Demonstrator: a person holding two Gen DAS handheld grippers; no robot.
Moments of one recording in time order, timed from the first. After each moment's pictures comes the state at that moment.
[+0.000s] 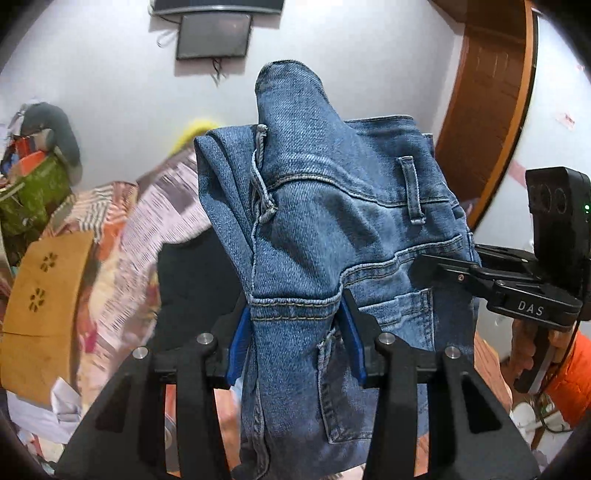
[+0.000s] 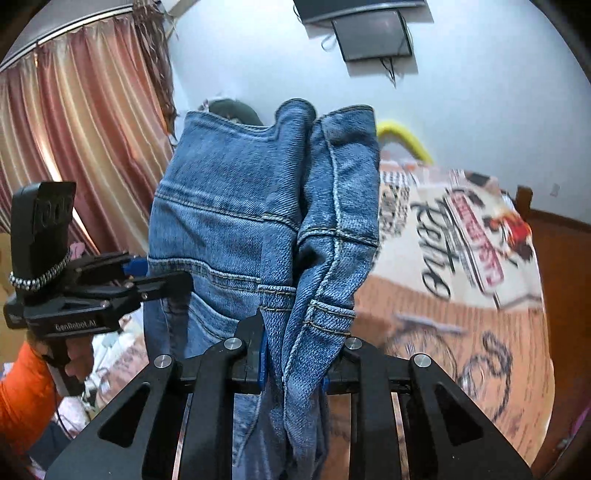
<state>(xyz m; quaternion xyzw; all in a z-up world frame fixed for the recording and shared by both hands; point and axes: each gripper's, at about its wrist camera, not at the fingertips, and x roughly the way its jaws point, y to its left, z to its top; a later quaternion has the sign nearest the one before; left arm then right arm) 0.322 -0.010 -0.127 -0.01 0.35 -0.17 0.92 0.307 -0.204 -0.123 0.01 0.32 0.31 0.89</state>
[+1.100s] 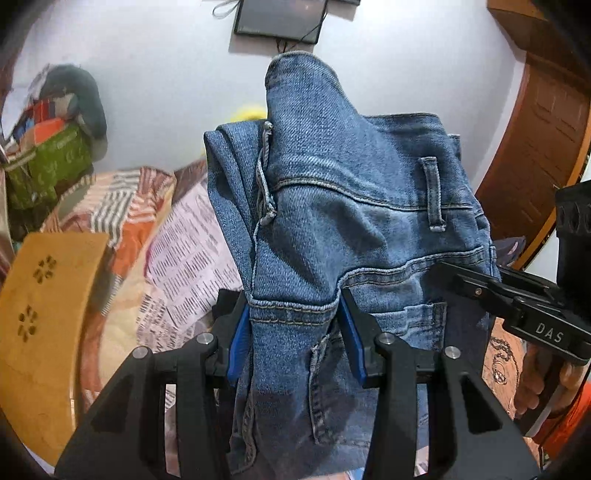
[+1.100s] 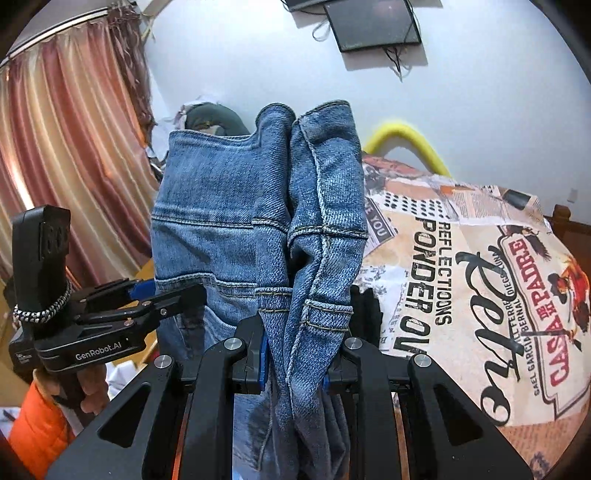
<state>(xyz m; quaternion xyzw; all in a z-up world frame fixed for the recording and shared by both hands) 0.531 0.092 -0.206 -0.06 0.37 -0.11 0.92 0.478 -0.112 -0.171 0.03 0.34 0.29 0.90</state>
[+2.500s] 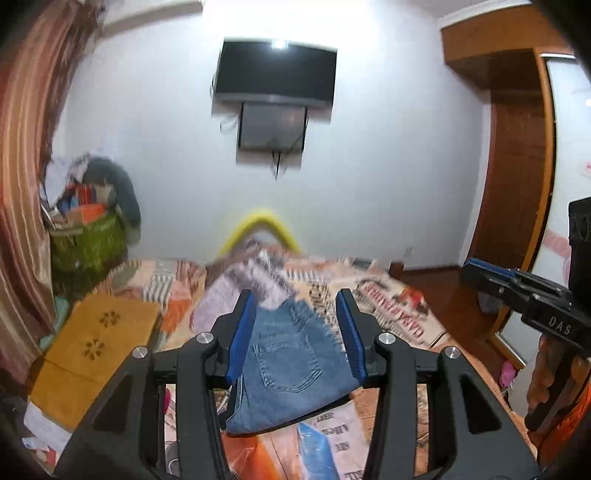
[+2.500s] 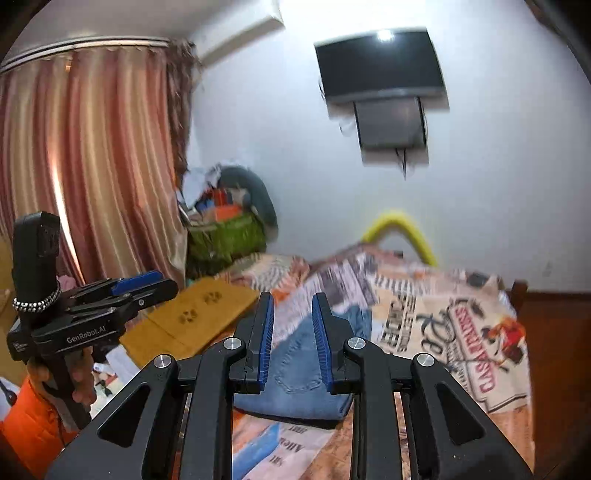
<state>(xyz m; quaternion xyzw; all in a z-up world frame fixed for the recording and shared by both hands) 0.269 0.050 -0.031 -0.03 0.17 -0.07 0.98 0.268 -0.192 -0.035 0.00 0.15 0.30 0.94</state>
